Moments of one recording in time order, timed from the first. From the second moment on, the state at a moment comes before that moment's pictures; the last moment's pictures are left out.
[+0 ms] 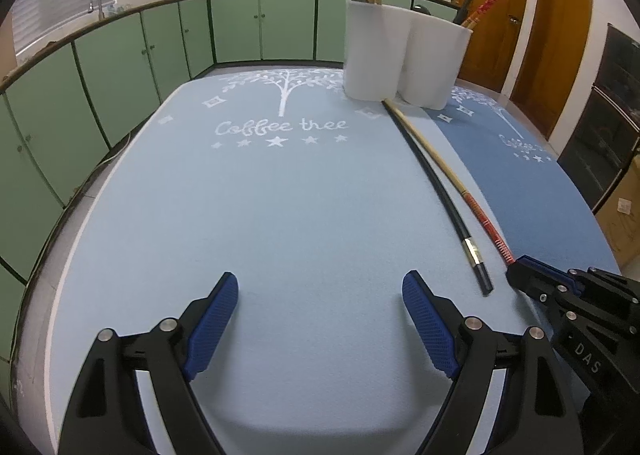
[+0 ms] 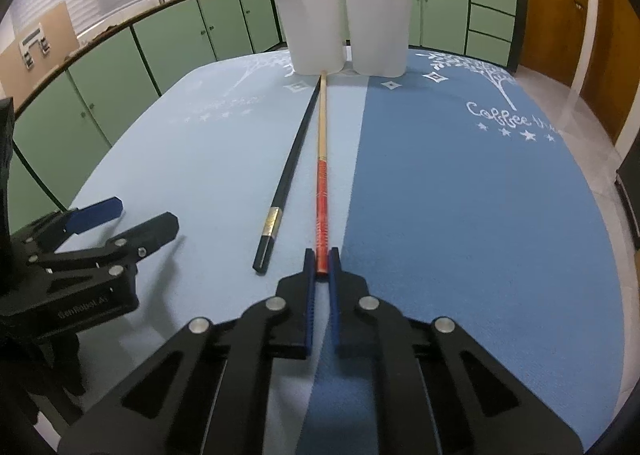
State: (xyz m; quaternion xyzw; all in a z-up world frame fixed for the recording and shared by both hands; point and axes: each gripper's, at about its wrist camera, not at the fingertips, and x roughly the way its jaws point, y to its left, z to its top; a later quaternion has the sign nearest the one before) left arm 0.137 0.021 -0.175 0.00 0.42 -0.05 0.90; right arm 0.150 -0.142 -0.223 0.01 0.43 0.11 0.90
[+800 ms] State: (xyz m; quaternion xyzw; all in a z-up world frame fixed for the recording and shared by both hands) left arm 0.138 -0.048 -0.178 0.01 0.43 -0.08 0.90; right arm 0.135 -0.207 -0.221 0.06 0.43 0.06 0.90
